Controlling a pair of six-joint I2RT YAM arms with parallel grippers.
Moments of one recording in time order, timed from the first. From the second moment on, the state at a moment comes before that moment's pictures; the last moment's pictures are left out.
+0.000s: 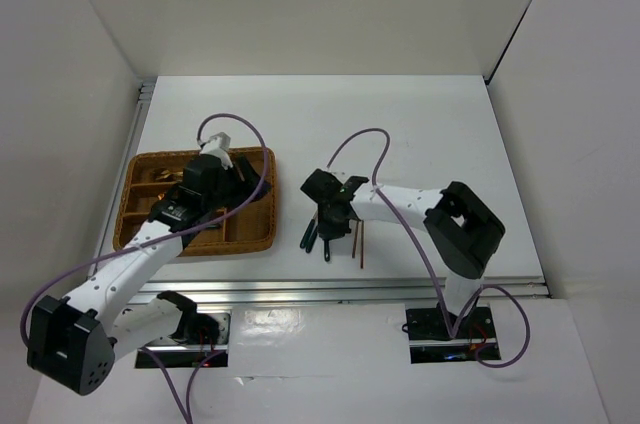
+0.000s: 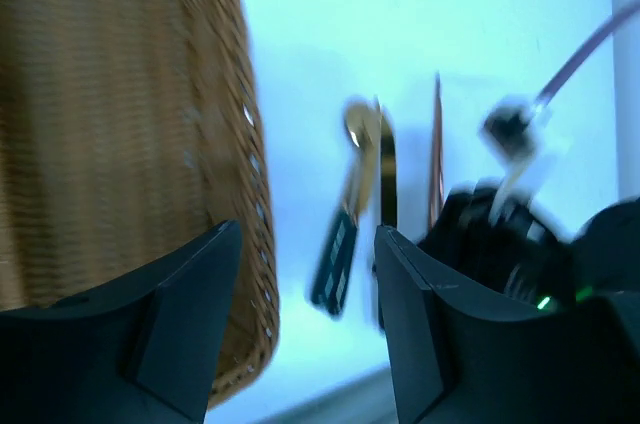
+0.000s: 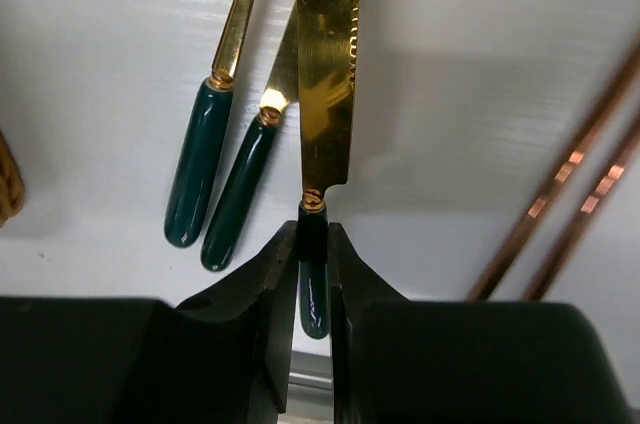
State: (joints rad) left arm -0.37 1.01 0.74 -0.25 0.01 -0.66; right arm 0.88 1.79 1.12 -0.57 0.11 0.85
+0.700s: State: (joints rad) left arm -0.41 1.33 0.47 0.42 0.73 -0.77; right arm 0.87 1.61 1.23 -0.59 0.30 0.88
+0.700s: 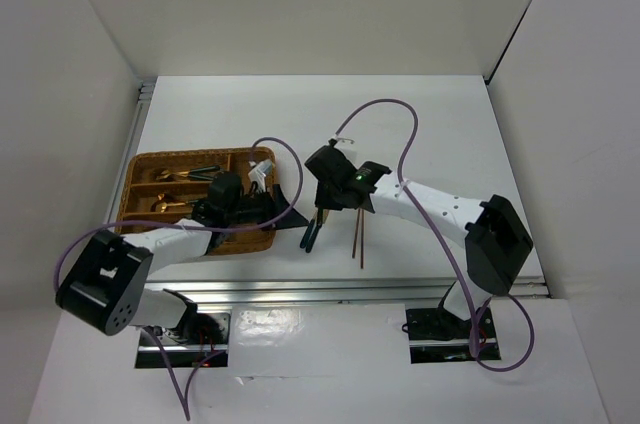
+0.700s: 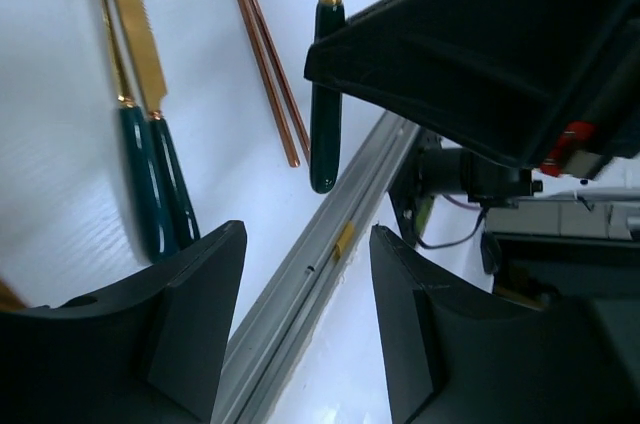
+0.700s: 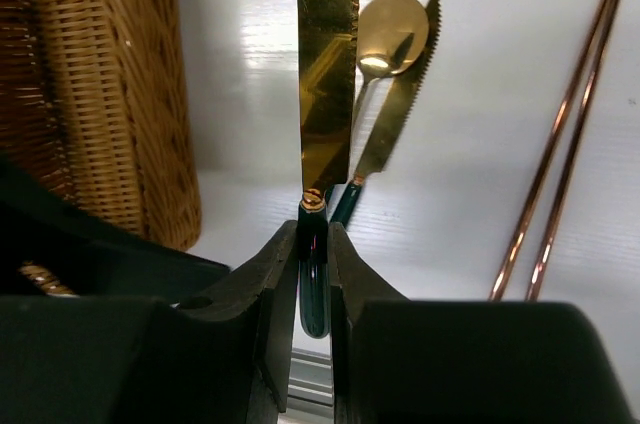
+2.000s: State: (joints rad) left arm -0.44 1.48 0.58 0.51 0.65 -0.85; right arm 0.86 1.45 1.29 -0.55 0.27 0.84
